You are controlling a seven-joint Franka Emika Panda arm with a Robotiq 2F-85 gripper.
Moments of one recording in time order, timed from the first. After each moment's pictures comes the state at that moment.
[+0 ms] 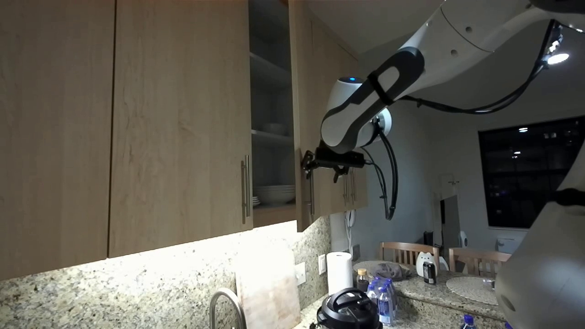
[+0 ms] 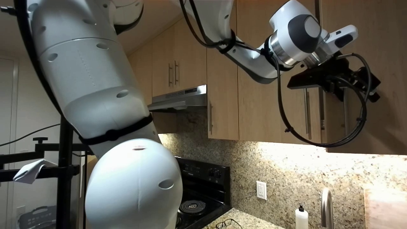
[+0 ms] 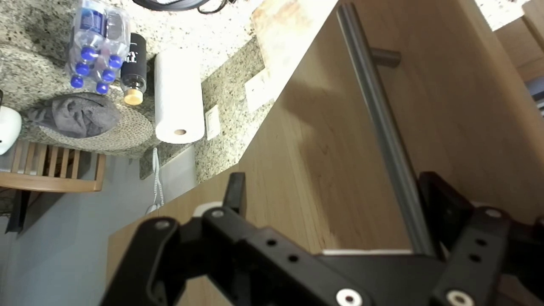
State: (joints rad) arm -0.29 -0.40 -0.02 -2.33 -0.30 2.72 0.62
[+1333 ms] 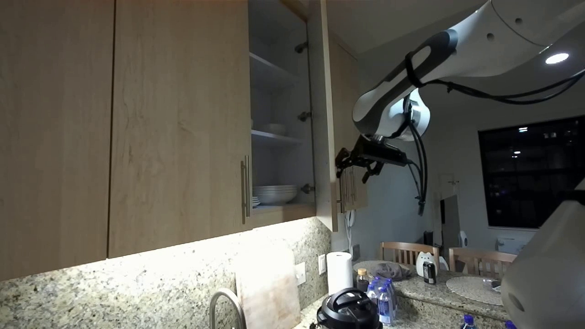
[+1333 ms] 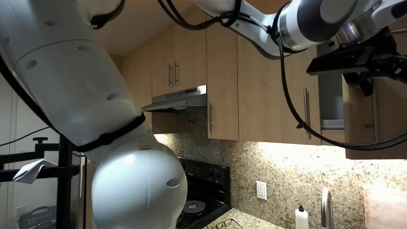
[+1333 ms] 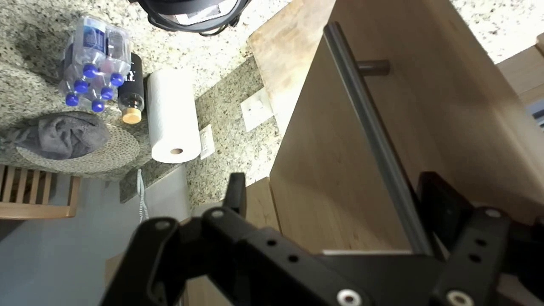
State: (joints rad) arm -0.22 -0.53 -0.27 -2.41 0.05 2.65 0.08
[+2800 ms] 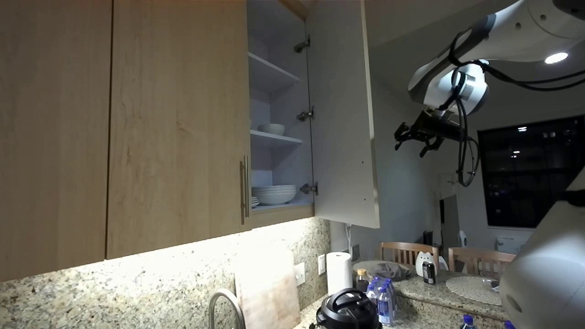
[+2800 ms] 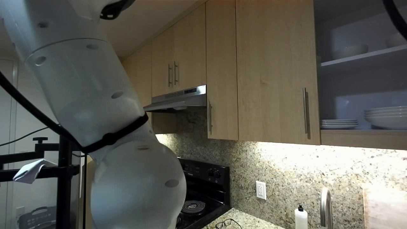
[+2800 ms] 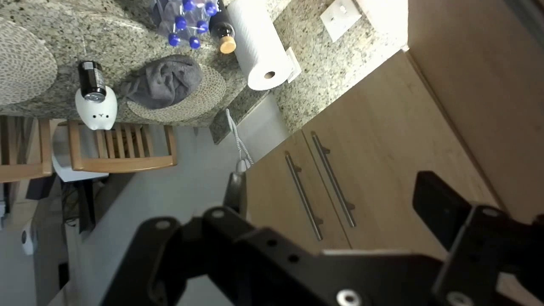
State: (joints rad) arm -0.24 -0.47 -0.61 -2.11 0.16 2.53 -0.12
